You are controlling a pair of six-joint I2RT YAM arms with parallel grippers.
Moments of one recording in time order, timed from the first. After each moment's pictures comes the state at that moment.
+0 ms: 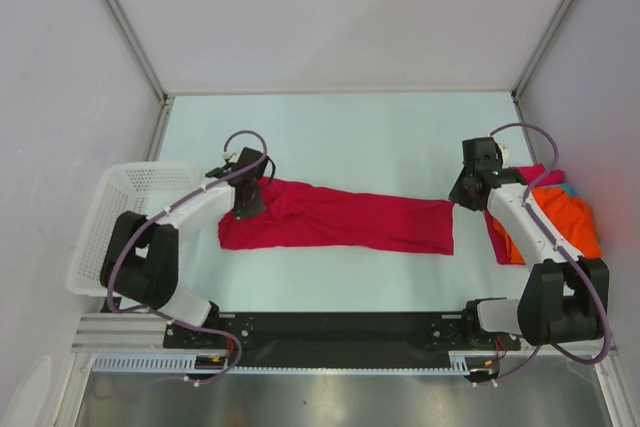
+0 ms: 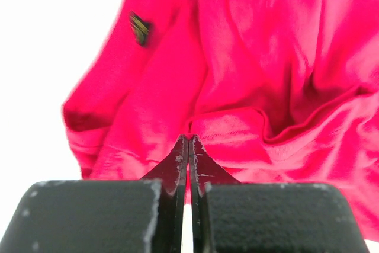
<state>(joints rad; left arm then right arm) -0.38 1.52 0.92 -0.60 -0.30 -0.60 0.10 1.30 0.95 -0.65 0.22 0.54</state>
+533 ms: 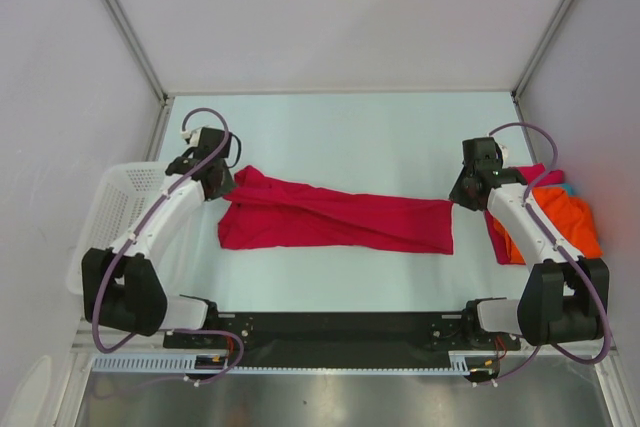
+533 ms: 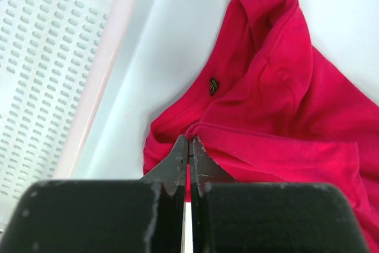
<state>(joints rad) -0.20 1.35 1.06 -0.72 -0.37 -0.54 0.09 1.30 0.95 -0.65 0.22 0.52</state>
